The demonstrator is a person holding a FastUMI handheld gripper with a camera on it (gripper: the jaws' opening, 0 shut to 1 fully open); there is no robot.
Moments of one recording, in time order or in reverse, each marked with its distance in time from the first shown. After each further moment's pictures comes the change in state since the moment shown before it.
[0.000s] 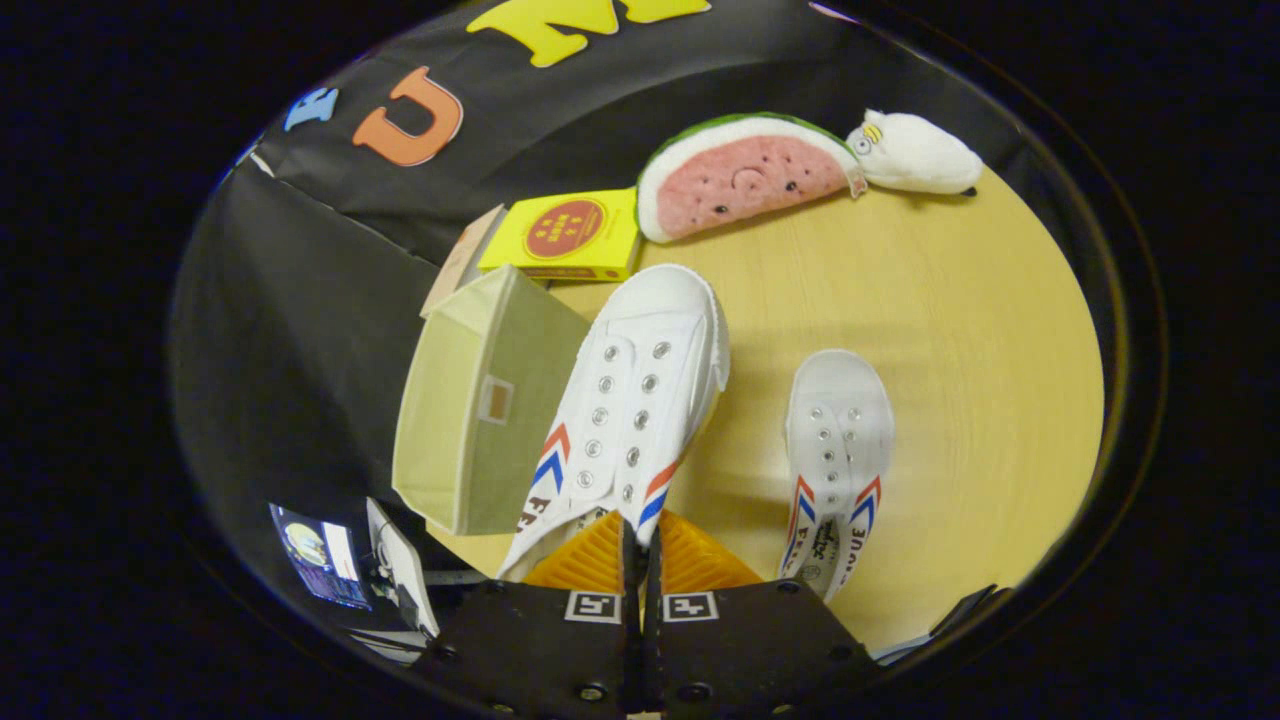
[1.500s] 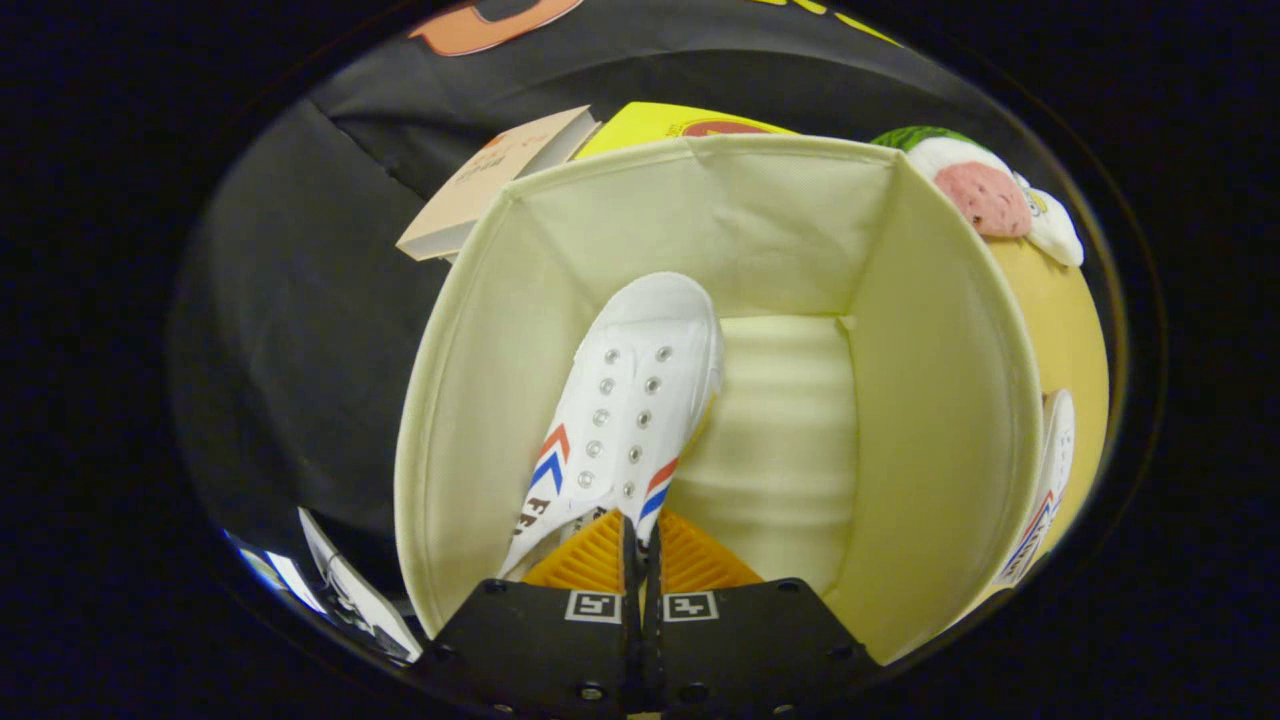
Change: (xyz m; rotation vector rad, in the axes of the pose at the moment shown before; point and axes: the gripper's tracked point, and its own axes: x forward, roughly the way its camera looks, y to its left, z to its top) arm 0.240 0.190 0.003 -0.076 0.081 -0.270
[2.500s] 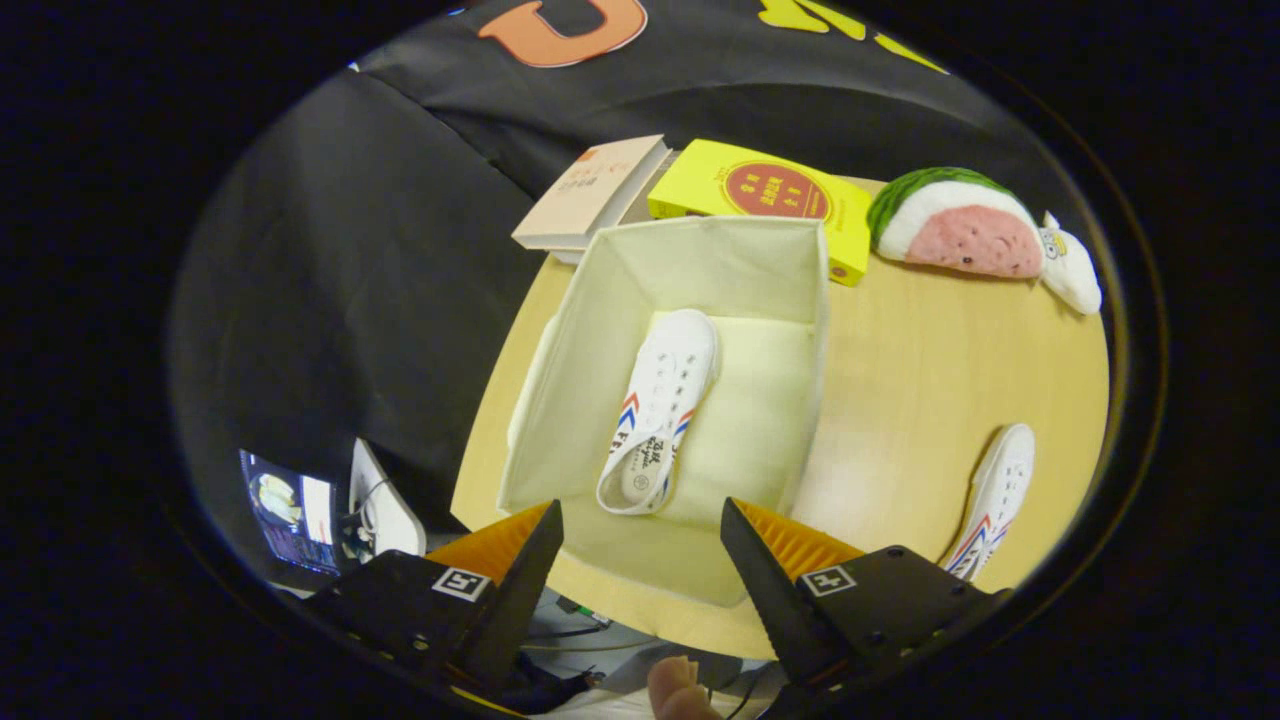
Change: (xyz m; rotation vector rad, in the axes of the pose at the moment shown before) arm -0.156 -0.057 -0.035 -0.141 0.031 0.206
